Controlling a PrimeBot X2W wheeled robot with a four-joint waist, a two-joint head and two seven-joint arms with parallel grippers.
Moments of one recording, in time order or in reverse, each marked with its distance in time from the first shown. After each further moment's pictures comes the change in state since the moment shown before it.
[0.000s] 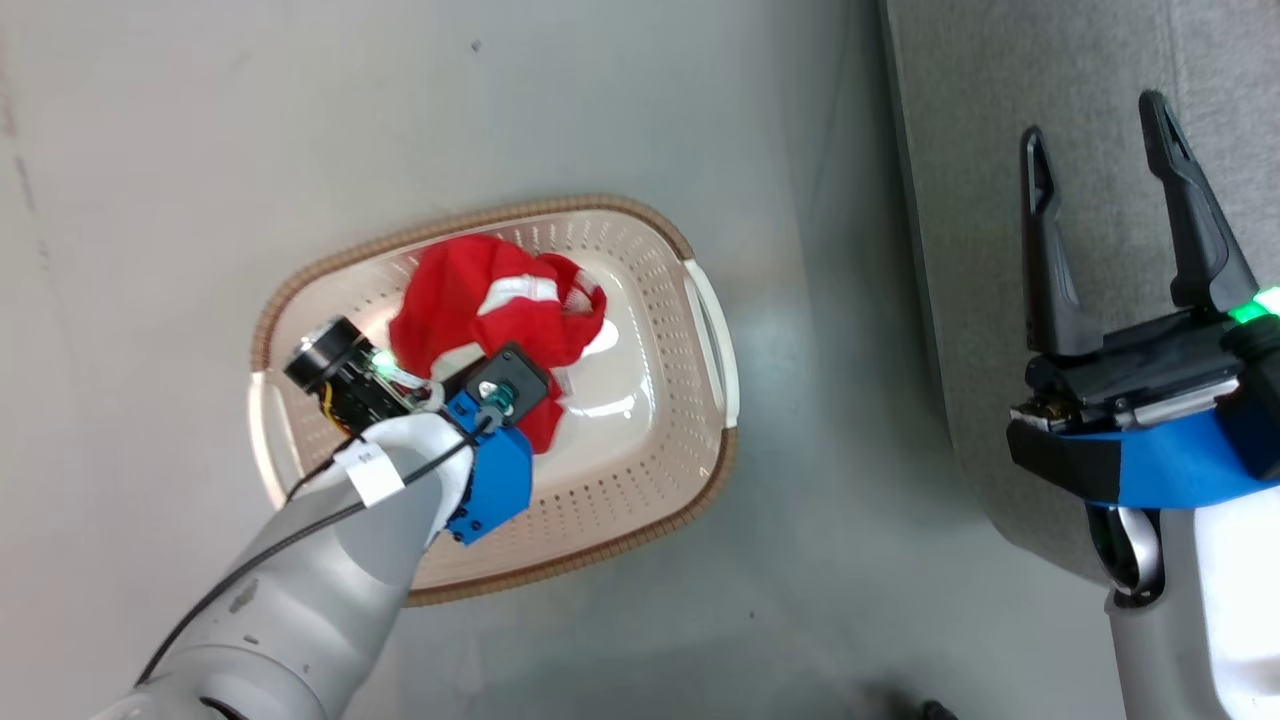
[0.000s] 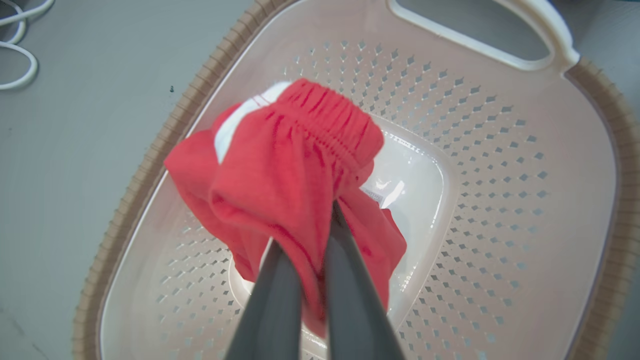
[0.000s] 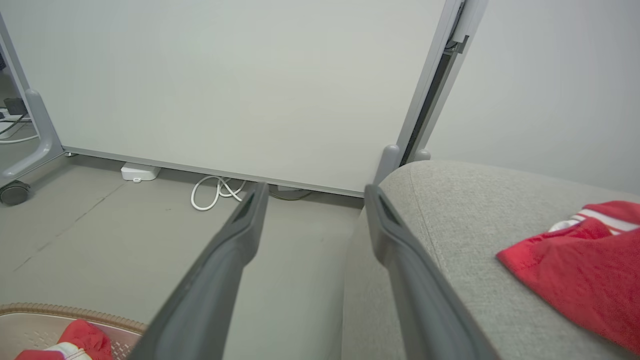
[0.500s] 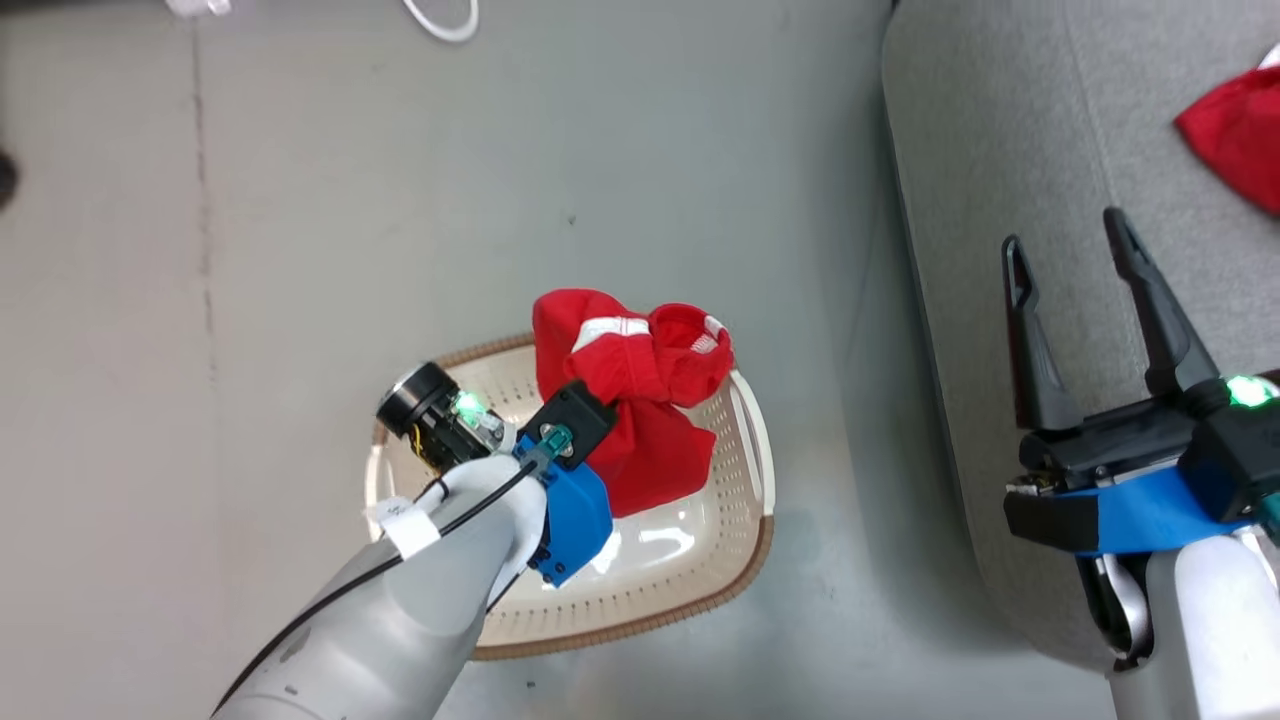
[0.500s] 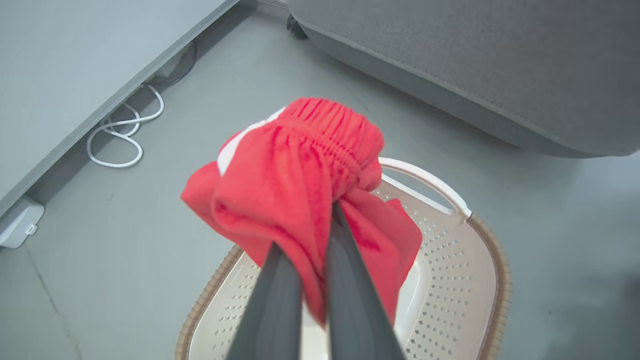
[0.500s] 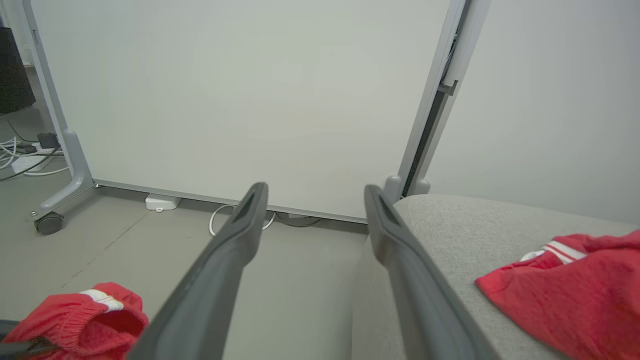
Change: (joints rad) left arm 0.104 -0.031 0.046 -0.188 -0.074 -0.015 -0.030; right arm 0.106 -0.019 -0.015 0.083 0.008 0.000 0.000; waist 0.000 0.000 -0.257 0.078
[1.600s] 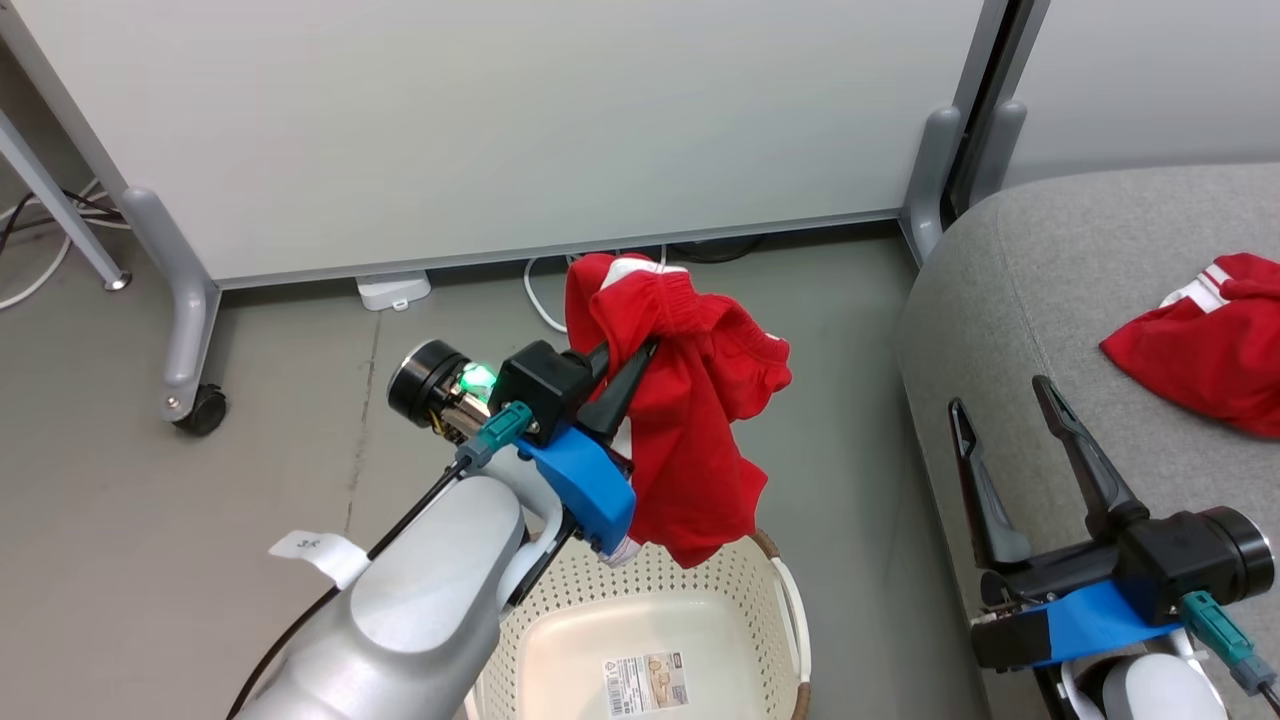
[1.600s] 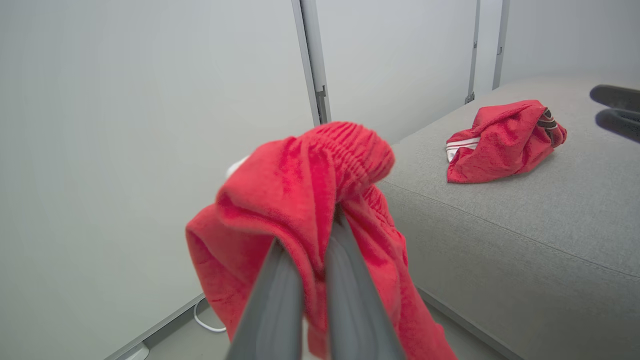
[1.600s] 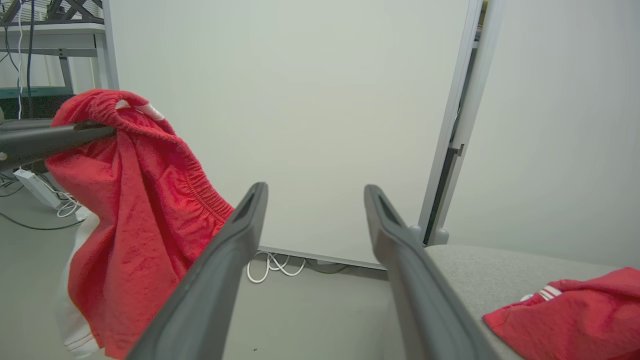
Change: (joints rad) left arm 0.150 0.062 0.247 -0.445 -0.063 -0.005 0.000; right arm 0.189 0.022 0.032 0.077 0.022 0.000 0.000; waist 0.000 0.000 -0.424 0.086
